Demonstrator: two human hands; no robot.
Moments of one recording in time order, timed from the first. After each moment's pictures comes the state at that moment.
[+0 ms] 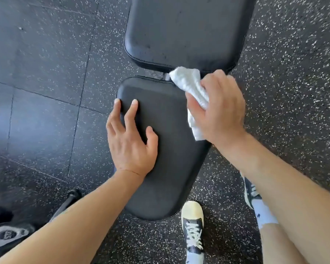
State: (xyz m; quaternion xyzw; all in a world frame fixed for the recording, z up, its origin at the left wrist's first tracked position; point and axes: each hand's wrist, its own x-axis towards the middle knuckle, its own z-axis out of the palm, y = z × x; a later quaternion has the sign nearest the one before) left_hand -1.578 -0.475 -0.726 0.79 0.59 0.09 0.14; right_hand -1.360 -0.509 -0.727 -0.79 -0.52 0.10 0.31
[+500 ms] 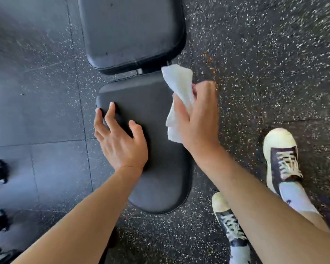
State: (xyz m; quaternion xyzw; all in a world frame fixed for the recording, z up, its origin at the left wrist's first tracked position) left_hand -1.579 -0.481 -0.728 0.77 0.61 0.09 0.16; right_hand -1.433 -0.577 -0.737 -0.82 -0.20 0.12 0.52
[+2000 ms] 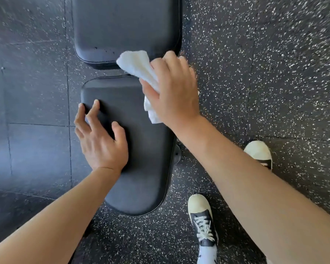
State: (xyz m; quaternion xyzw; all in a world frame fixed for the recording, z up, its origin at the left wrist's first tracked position) left_hand -1.580 -0.478 -0.730 0.77 0.61 0.10 0.14; right_hand -1.372 -0.520 -0.724 -0.84 -0.44 0.08 0.32
